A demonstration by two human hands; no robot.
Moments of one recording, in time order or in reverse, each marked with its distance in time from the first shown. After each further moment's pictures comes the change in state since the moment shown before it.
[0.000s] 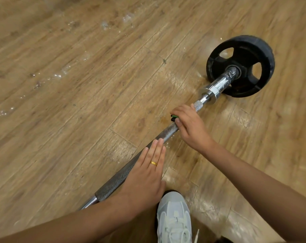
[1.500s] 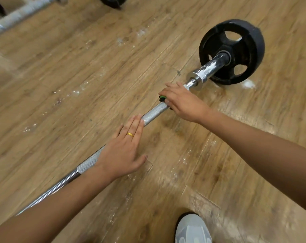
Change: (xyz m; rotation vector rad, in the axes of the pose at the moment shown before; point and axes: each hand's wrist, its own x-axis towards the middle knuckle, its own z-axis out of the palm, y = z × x) left_hand 0.046 -0.147 -0.018 0.078 -0.039 -0.108; right_hand 0.150 0.011 0.016 -0.155 -0.206 -0.204
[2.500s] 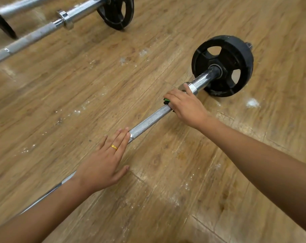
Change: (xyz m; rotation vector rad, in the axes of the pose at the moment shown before) left_hand 0.012 -0.060 -0.005 0.014 0.035 0.058; right_hand 0.043 0.044 -0.006 -0.212 0.149 0.023
